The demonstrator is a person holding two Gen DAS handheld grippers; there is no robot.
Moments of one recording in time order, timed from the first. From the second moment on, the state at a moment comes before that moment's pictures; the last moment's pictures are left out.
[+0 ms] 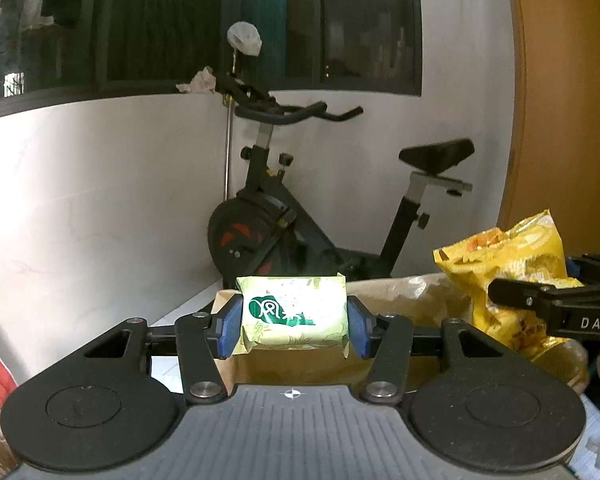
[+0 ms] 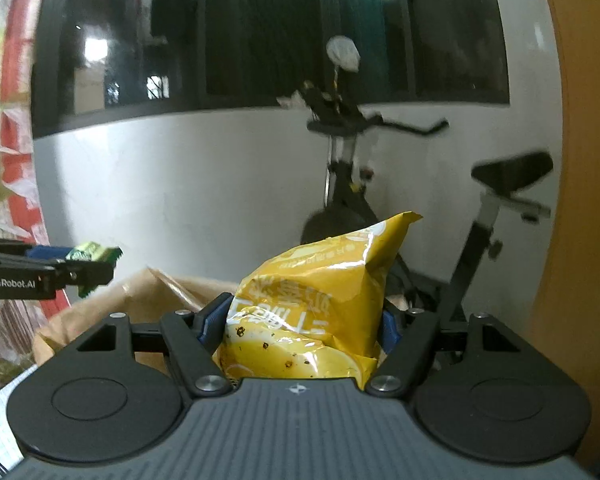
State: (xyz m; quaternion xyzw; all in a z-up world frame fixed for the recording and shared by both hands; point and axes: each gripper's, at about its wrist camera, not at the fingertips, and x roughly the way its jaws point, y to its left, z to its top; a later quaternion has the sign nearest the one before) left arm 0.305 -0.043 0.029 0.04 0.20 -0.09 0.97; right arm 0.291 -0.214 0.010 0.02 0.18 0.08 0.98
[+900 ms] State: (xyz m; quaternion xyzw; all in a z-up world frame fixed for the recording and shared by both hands) left arm 0.288 -0.019 0.023 0.02 0.22 -0.10 0.97; right arm 0.261 -0.213 0.006 0.01 0.21 0.07 0.98
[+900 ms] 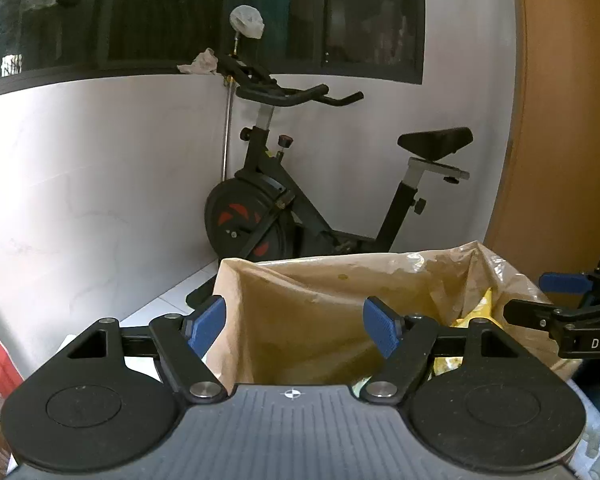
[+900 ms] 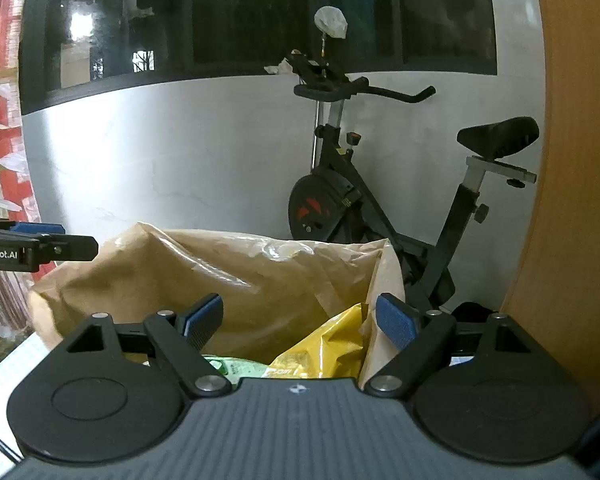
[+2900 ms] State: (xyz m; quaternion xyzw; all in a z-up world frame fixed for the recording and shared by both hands) left arm 0.125 0.032 -0.123 -0.04 0.33 -0.05 0.94; right arm 0.118 -0.132 -0.170 0.03 0.36 0.14 0.92
